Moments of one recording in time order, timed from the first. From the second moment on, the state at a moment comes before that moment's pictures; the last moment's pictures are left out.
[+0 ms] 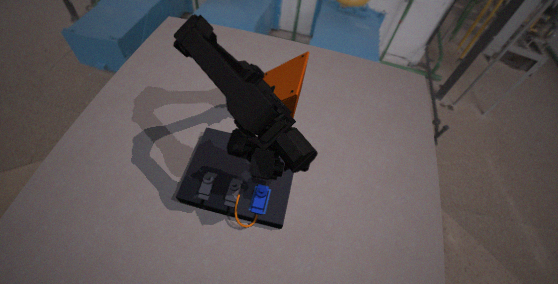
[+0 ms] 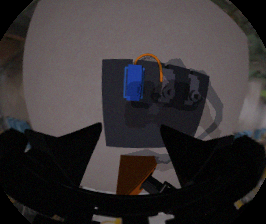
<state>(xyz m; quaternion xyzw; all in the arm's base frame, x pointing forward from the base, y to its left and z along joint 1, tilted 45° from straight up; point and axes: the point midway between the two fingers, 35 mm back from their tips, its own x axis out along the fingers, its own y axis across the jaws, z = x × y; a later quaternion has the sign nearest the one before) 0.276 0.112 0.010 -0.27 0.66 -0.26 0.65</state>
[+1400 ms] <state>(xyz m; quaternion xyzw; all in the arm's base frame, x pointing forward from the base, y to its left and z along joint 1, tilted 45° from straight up) 0.241 0.157 0.060 -0.27 0.65 -0.26 0.66</state>
